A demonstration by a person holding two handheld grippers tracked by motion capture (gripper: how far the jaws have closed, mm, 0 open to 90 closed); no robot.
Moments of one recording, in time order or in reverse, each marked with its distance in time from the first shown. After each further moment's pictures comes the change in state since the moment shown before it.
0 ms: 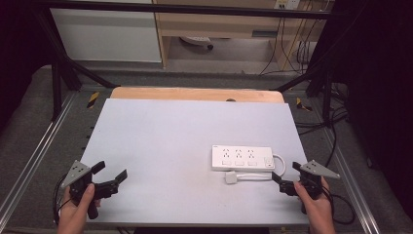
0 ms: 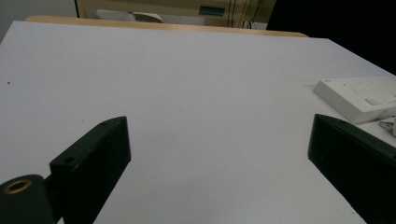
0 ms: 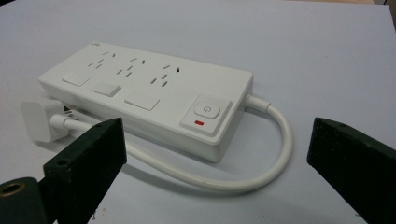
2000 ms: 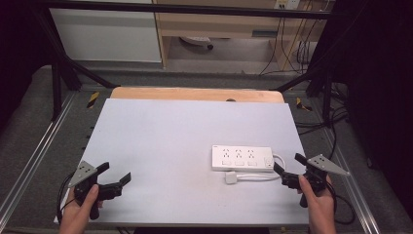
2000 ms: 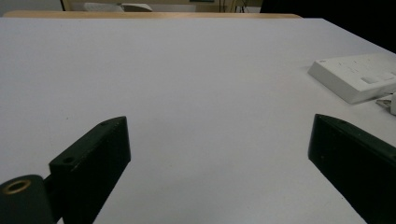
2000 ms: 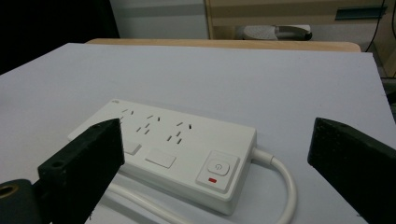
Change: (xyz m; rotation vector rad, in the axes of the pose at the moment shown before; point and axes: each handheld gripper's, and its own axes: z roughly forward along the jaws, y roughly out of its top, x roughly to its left) left arm -0.005 -0.003 0.006 0.046 -0.028 0.056; right arm 0.006 0.028 -0.013 -0.140 0.015 0.046
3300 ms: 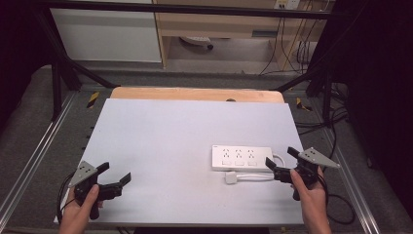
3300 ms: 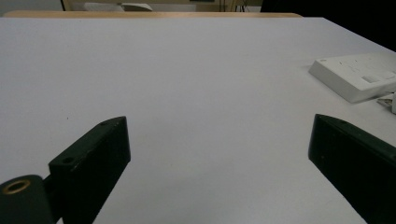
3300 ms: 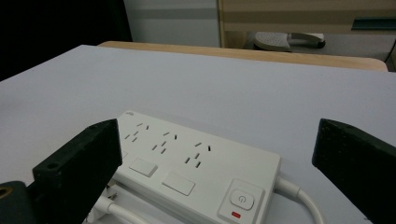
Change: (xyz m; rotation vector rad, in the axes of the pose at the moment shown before) left arm 0.000 0.000 0.000 0.006 0.002 0.002; right arm 0.015 0.014 0.019 -0.006 0.040 -0.033
